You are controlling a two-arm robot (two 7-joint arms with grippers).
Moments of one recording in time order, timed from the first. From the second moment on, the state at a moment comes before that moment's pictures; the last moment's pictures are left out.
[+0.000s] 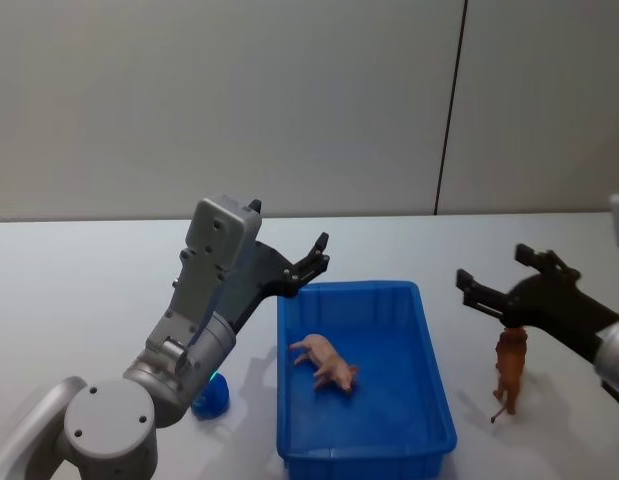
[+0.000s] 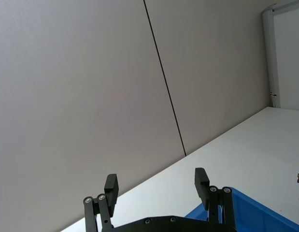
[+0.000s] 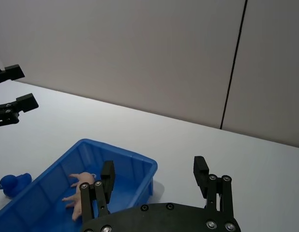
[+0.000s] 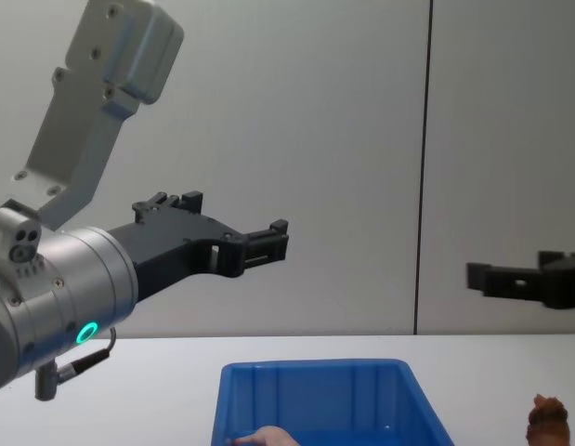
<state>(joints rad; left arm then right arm) -0.24 0.38 0.45 -1.63 -0.20 0.01 -0.01 0.10 0.35 -0.19 -1.72 0.36 0.30 0.32</state>
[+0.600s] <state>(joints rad) -0.24 0.38 0.45 -1.63 -0.20 0.01 -0.01 -0.07 0.41 -0.15 -1.85 0.44 0.27 0.20</state>
